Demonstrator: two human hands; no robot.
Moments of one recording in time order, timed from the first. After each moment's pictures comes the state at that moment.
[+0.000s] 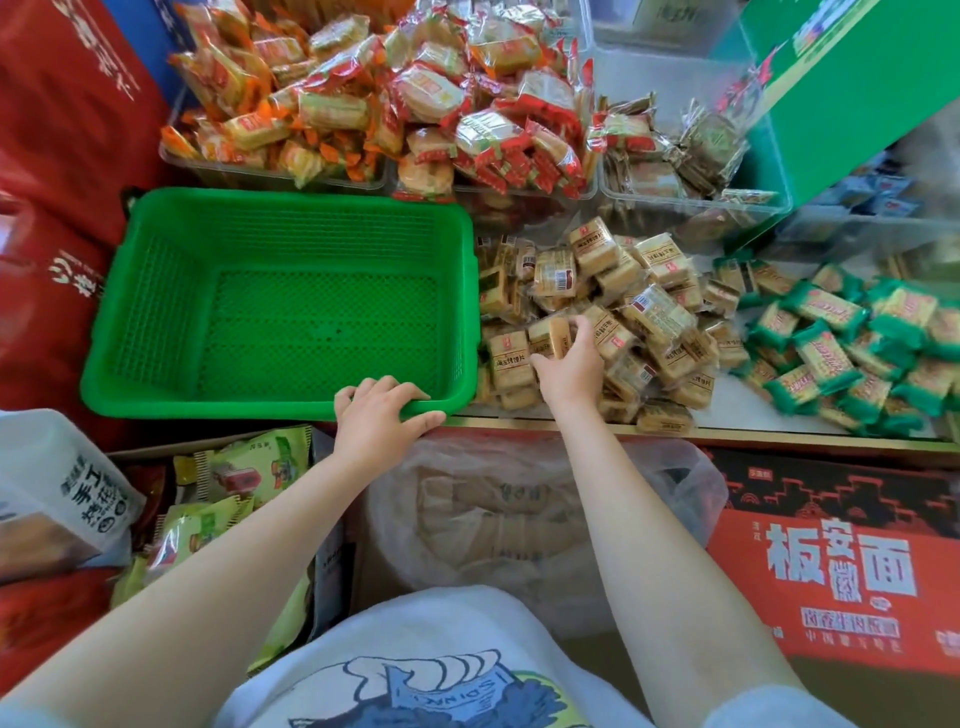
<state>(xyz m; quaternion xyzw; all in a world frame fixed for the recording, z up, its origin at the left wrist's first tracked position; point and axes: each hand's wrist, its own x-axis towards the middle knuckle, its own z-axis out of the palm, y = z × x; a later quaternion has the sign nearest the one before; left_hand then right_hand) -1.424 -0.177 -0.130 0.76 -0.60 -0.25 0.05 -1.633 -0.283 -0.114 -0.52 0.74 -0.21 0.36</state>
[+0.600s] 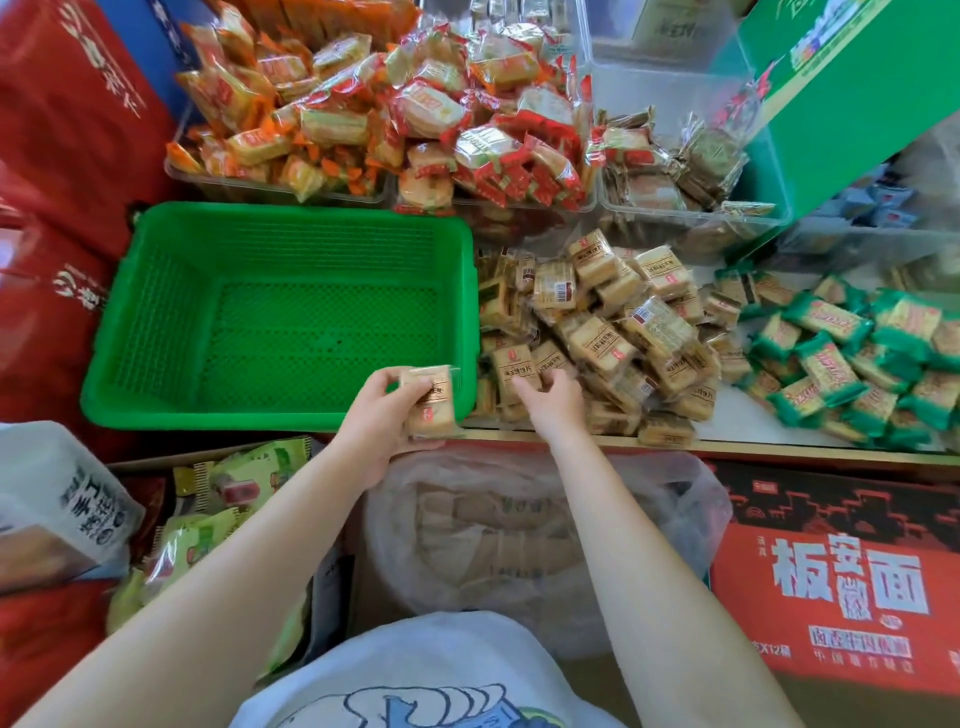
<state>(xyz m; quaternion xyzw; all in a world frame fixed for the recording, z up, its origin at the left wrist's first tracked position) -1.440 -0.189 -0.083 0.64 -0.13 -0.62 0.43 -1.634 -0.276 -0.143 -0.50 0.73 -0.10 0.45</state>
